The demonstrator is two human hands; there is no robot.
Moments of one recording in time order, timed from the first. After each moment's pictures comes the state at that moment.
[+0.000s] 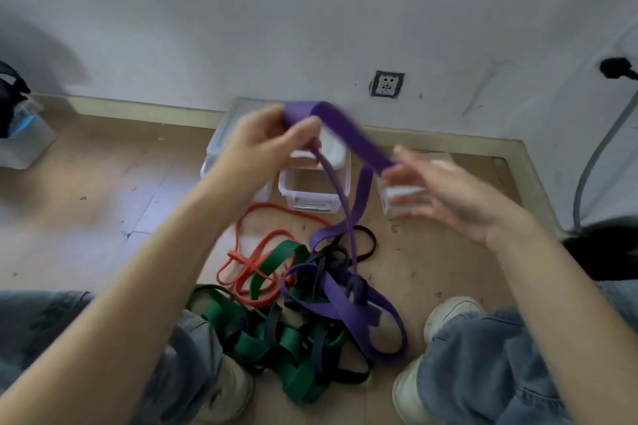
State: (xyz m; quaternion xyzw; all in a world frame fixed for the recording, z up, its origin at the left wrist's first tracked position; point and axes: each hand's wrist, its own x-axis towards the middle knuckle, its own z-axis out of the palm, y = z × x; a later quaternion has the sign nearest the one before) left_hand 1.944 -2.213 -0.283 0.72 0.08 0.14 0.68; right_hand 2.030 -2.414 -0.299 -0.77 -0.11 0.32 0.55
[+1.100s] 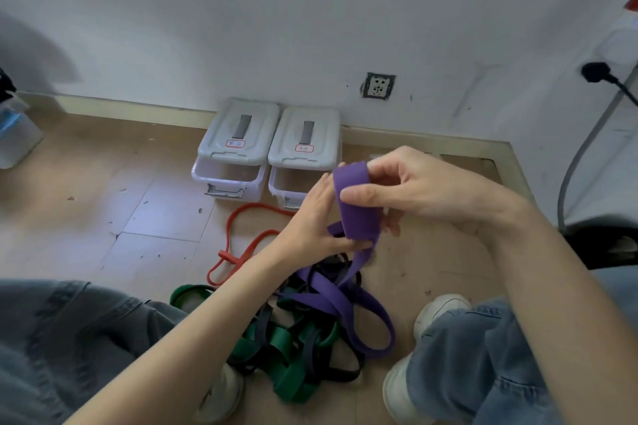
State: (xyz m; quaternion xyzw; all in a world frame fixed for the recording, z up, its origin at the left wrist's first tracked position) left_hand 1.961 -2.253 -0.393 0.85 -0.10 0.10 0.51; right_hand 2.012 -2.402 -0.263 -0.78 -0.36 0.33 0.38
